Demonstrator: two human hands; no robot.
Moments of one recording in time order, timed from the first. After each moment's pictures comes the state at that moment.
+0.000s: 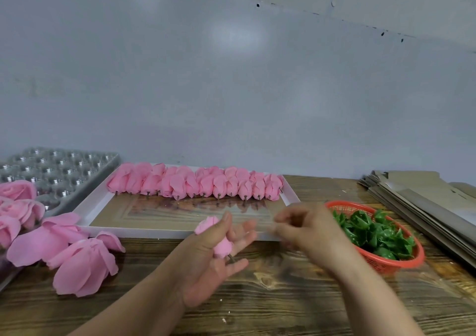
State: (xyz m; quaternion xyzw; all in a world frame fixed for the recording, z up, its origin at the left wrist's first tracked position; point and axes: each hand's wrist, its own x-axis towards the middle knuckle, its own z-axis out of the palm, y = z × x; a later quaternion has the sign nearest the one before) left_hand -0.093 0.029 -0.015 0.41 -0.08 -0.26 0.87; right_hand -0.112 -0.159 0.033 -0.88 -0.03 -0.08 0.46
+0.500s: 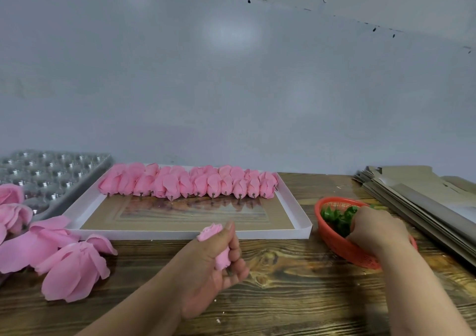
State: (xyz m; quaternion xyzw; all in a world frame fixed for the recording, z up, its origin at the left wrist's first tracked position) left_hand -0.096 0.020 -0.022 0.48 -0.03 -0.27 0.83; right_hand -0.082 -0.276 0.018 -0.96 0.26 -0.04 -0.02
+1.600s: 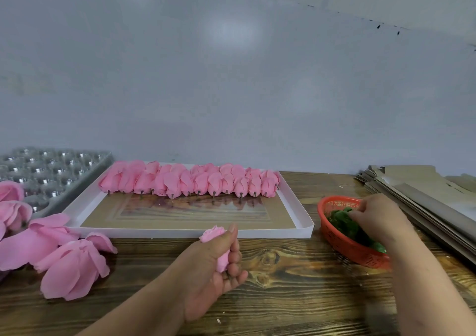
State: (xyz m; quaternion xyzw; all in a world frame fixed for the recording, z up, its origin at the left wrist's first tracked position) left_hand -0.098 0.015 -0.023 0.49 0.02 -0.27 0.83; right_hand -0.072 -0.287 0.028 -0.95 0.26 -0.11 0.14
